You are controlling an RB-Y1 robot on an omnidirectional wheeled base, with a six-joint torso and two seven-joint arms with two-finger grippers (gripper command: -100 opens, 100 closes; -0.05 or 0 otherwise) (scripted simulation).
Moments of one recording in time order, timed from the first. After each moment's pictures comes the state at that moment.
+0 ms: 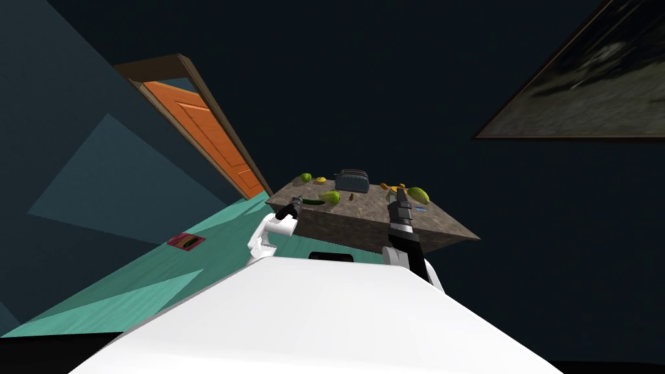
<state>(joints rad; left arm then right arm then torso) 0.14 0.21 -0.14 -2.18 -0.17 0.98 0.19 0.53 0.03 -0.06 -2.26 0.09 -0.35 0.11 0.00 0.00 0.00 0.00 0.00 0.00</state>
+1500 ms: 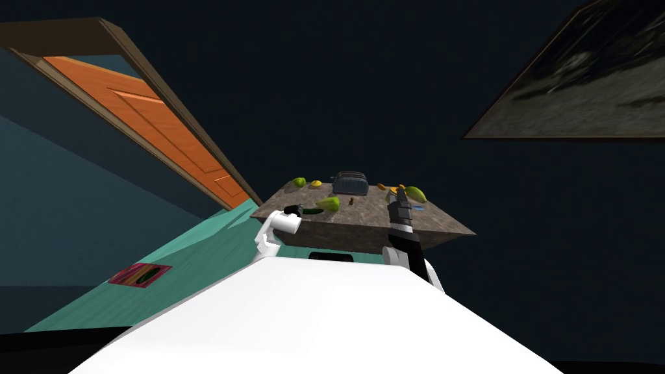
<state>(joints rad) 0.09 0.20 -0.18 -2.16 -0.17 1.36 0.28 0.53 0.03 -0.06 -2.26 0.09 -0.35 0.11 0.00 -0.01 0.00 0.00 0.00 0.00</state>
